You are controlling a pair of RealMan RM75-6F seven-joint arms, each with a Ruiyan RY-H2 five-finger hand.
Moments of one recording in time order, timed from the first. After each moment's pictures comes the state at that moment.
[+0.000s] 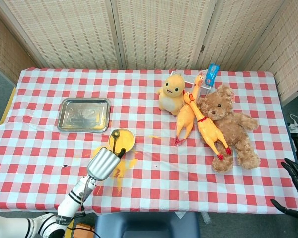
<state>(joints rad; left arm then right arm) -0.70 -1.58 0.04 -1.58 1.45 1.35 0.92 -0.09 -0.96 -0.09 -1.56 -1.73 1.68 0.41</state>
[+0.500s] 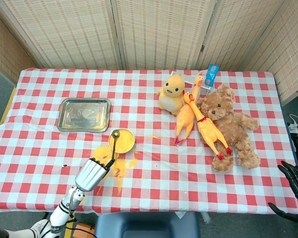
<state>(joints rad) -0.52 -1.84 0.12 -0.96 1.69 1.63 0.35 -0.11 -0.96 -0.10 -1.56 -1.77 1.71 0.41</state>
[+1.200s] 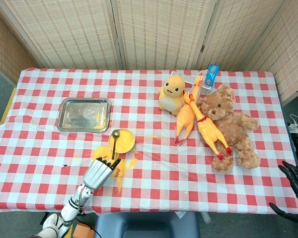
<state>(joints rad) -0.50 -2.19 0.07 -0.28 1.72 1.70 0.02 -0.11 -0.96 -0.10 -1.56 -1.77 1.72 0.41</state>
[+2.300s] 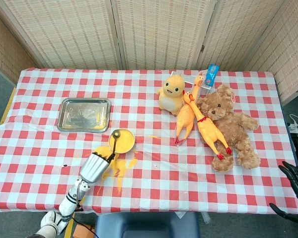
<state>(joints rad) -0.52 -2.20 0.05 -0.21 1.67 1.63 -0.02 -0.11 -0.95 -0.11 -1.56 -1.77 1.72 0.42</state>
